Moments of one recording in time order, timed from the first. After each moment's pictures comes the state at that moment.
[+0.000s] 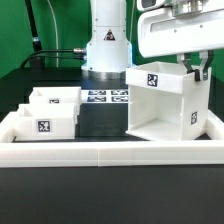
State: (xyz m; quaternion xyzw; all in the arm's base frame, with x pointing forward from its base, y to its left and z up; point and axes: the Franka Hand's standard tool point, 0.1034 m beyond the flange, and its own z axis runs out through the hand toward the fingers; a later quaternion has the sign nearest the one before) arm 0.581 0.105 0.106 -0.90 0.43 -0.07 0.09
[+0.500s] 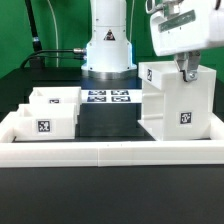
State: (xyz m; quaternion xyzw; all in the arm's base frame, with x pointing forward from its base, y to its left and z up) arm 0.576 0.096 0.105 -0.75 0.66 -0.05 0.11
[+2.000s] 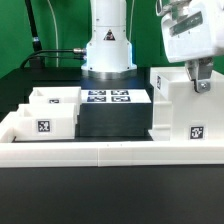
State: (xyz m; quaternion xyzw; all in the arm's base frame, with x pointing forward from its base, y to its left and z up) arm 0.644 0.094 0.106 -0.73 0.68 -0.04 0.11
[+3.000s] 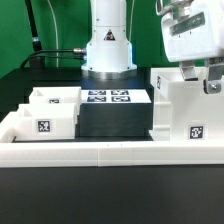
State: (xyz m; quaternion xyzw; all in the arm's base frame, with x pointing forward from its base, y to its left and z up) arm 0.643 0.095 0.106 -0.74 0.66 -0.04 0.11
